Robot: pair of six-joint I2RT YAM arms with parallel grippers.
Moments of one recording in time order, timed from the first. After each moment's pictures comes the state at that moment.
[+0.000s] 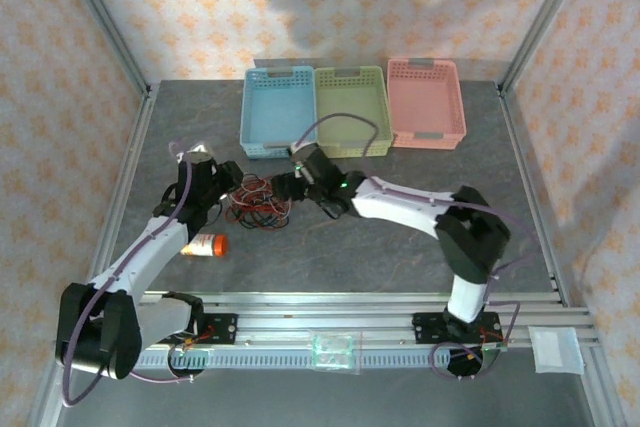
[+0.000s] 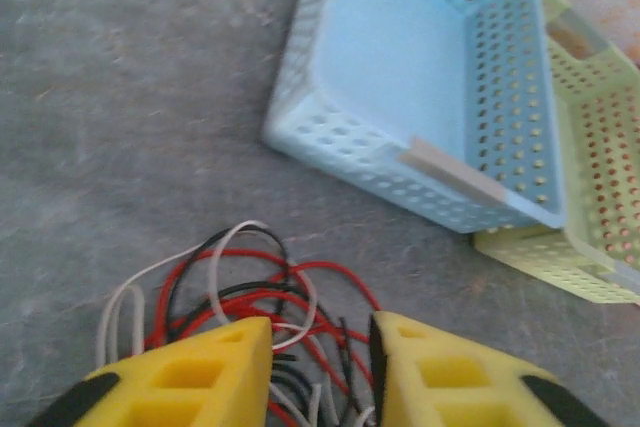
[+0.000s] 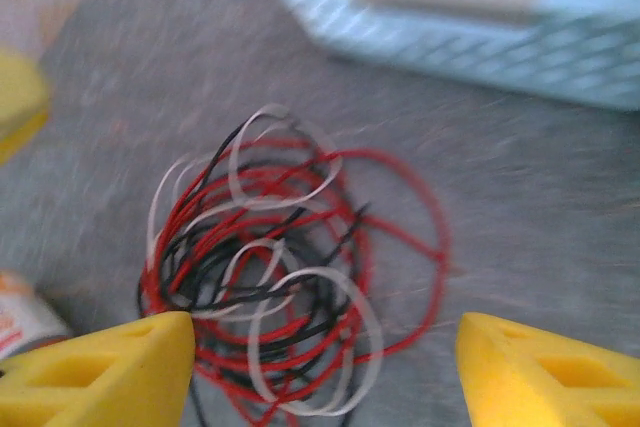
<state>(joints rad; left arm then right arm) -0.11 1.12 0.62 -0.12 0.04 -0.72 0.91 1.82 1.29 -0.17 0.04 0.47</state>
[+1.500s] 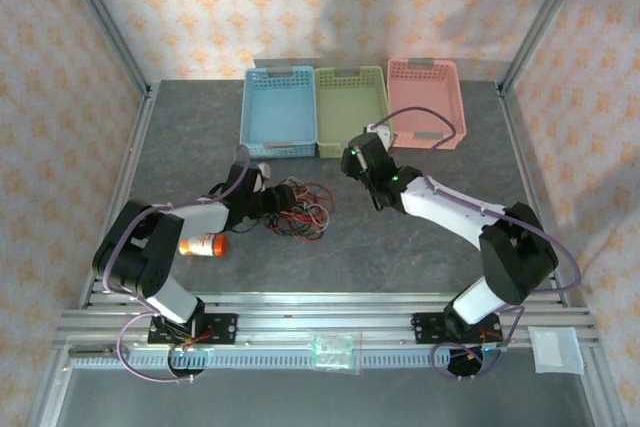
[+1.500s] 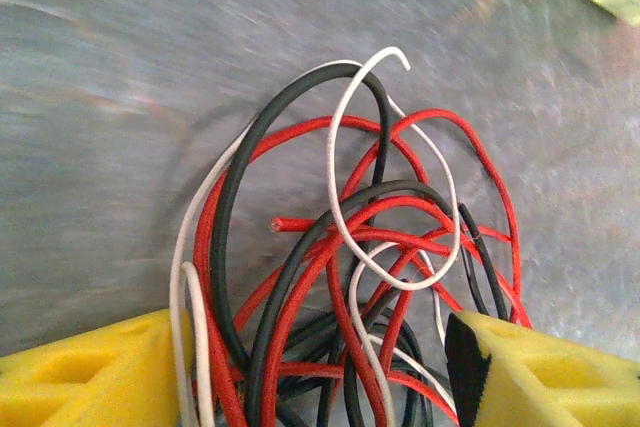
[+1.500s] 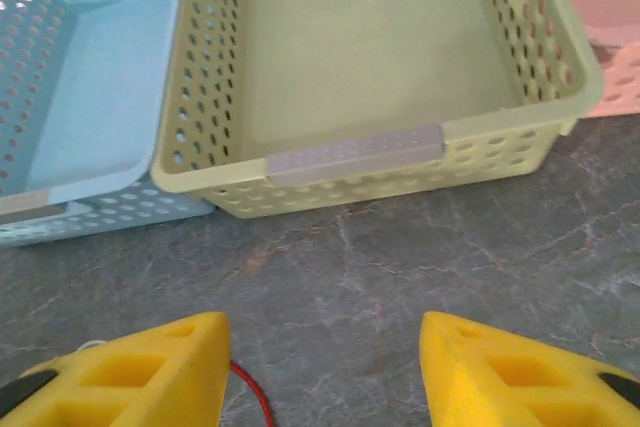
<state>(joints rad) -0.34 1.59 0.65 0.11 0.33 -0.70 0.65 1.54 1.03 -0.18 0.35 0.64</state>
